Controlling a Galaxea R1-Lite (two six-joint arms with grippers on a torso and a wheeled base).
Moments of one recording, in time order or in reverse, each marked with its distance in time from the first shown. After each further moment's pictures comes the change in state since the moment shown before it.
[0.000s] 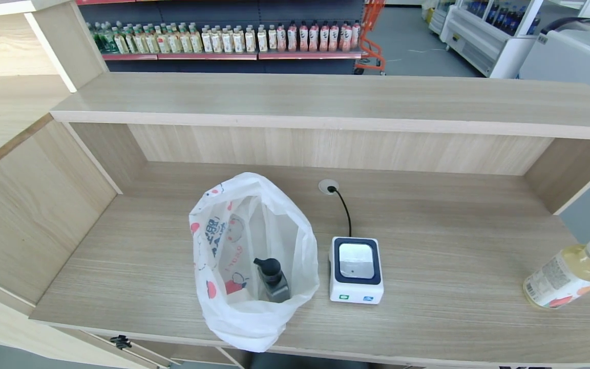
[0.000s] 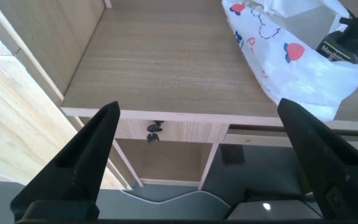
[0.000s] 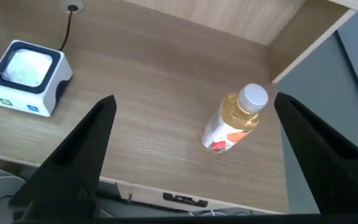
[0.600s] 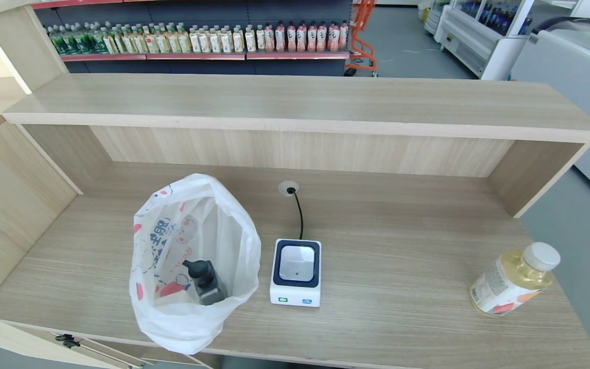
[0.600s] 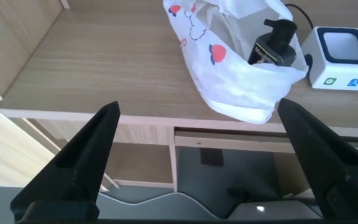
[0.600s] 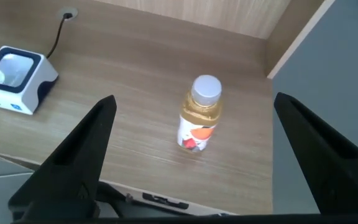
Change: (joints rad) left arm 0.000 0.000 0.000 0.000 0.000 0.000; right arm 0.104 0.006 -0.001 -0.009 0.005 0.102
